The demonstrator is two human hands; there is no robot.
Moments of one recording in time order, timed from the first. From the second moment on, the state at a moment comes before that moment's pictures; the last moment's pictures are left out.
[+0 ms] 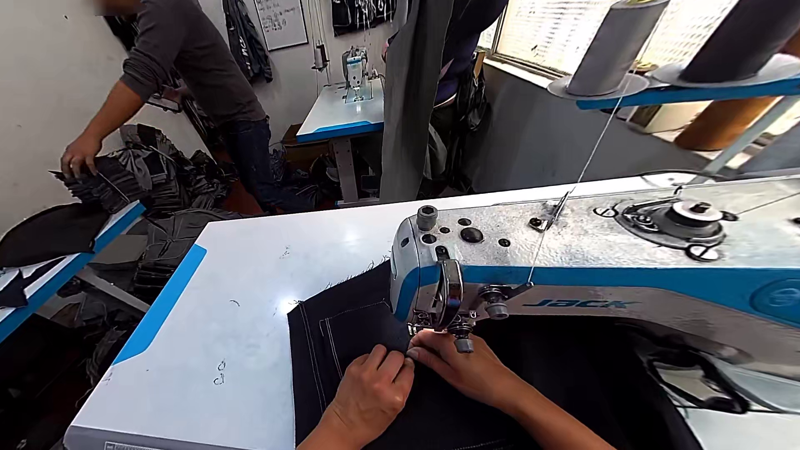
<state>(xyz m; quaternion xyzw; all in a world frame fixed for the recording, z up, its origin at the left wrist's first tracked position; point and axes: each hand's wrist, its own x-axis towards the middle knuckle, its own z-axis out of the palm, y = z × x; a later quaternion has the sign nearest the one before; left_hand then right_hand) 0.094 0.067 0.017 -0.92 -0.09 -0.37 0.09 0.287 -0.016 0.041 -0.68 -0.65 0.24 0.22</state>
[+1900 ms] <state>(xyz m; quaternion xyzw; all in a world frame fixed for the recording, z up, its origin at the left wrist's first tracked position) -0.005 0.065 0.031 -0.93 -0.19 -0.25 -0.19 0.283 -0.025 0.066 -0.54 -0.82 0.06 0.16</state>
